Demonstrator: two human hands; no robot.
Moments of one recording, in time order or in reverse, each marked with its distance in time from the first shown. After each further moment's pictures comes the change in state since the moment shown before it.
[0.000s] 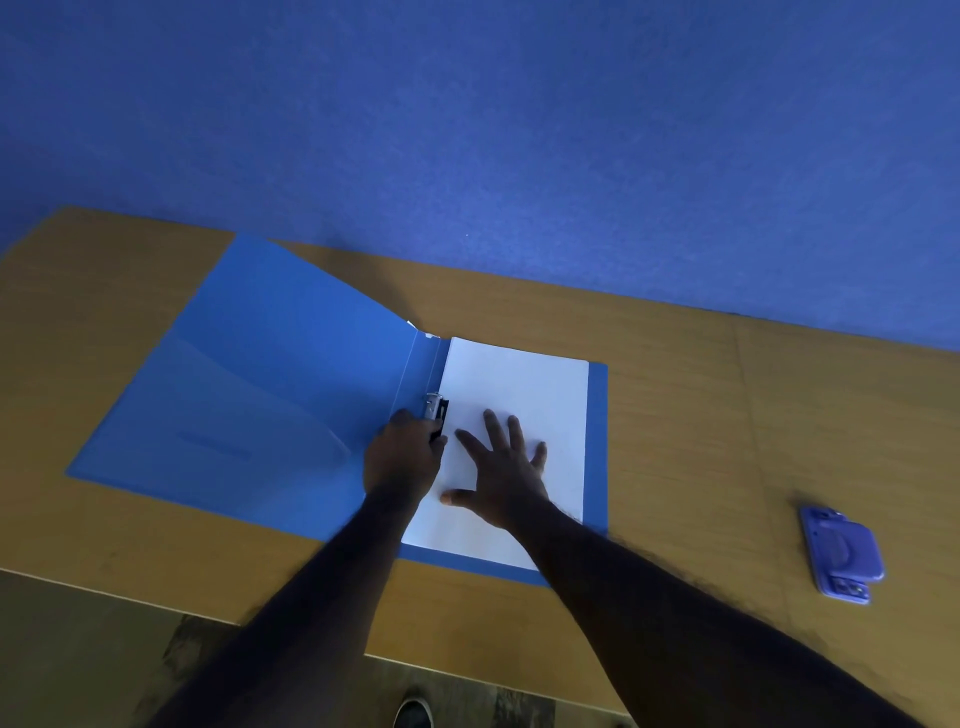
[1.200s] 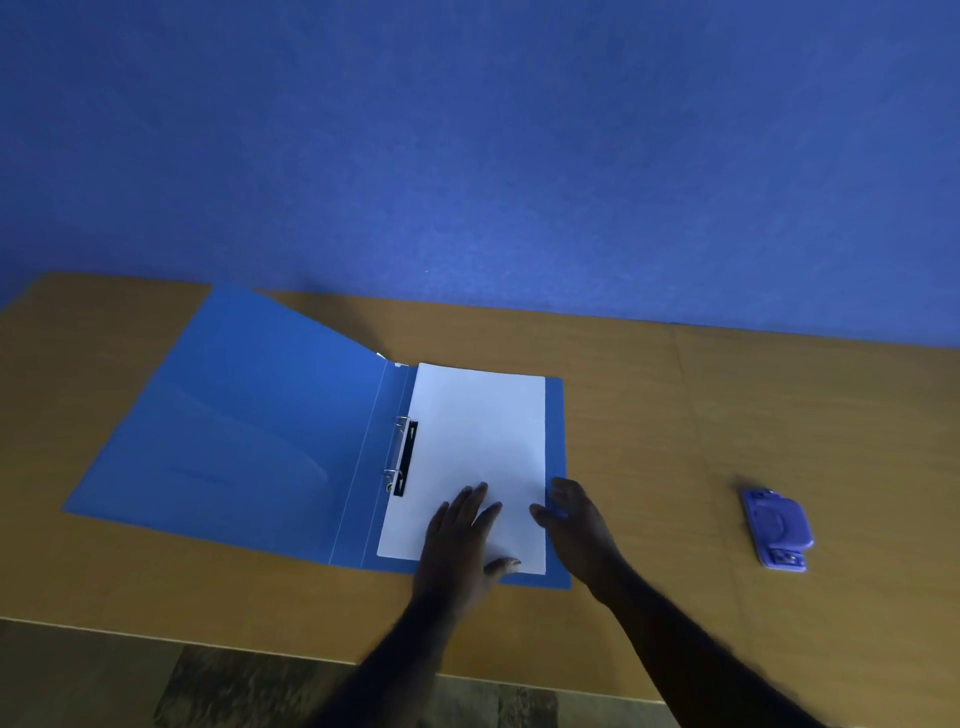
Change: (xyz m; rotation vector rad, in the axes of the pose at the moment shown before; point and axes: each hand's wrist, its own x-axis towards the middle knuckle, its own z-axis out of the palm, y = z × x) left_hand -0.099 0.041 0.062 -0.019 -0.165 0.438; right_hand -0.111 0.071 -0.026 1.027 0.150 0.444
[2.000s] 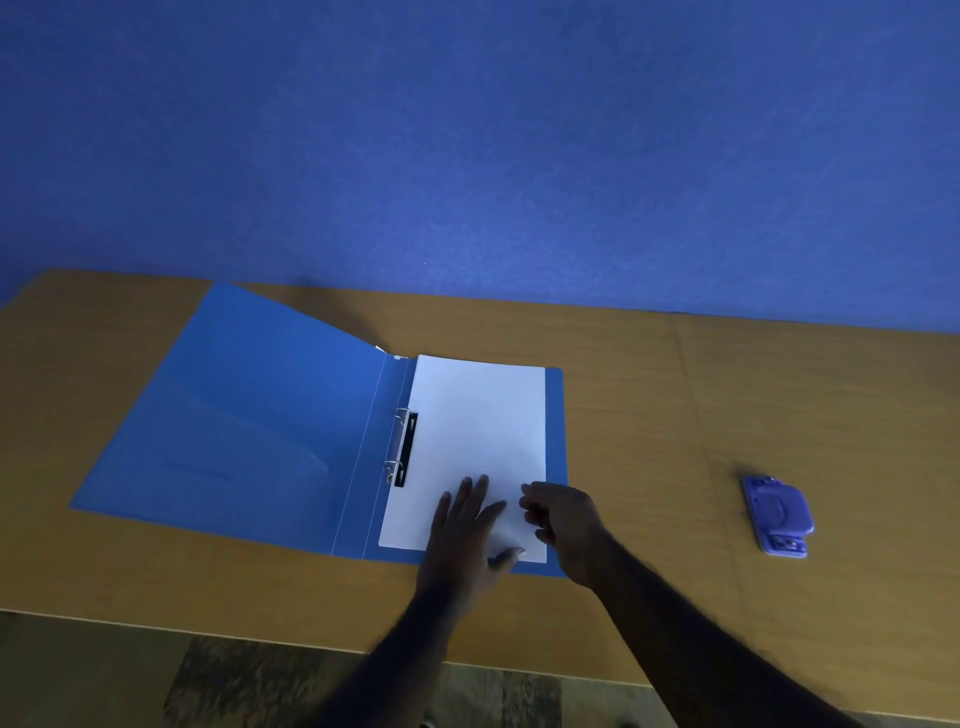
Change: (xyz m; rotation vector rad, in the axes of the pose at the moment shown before) left_hand -0.005 0.002 0.005 -0.012 0.022 0.024; right_hand -0.003 -0.015 0.010 0.513 -0.015 0.279
